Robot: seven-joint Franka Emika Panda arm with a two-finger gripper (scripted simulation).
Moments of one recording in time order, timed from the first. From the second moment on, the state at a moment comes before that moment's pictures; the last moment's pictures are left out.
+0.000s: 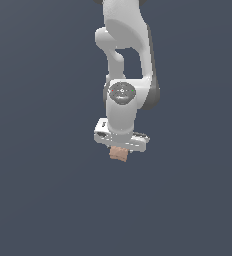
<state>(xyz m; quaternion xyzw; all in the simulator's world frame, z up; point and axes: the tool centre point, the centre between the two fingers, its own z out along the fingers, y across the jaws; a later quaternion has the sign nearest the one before) 0.029 0.016 0.123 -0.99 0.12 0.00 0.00</state>
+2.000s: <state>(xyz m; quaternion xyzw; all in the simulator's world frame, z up) -0.126 -0.214 0.424 -0.99 0.12 0.00 0.00</state>
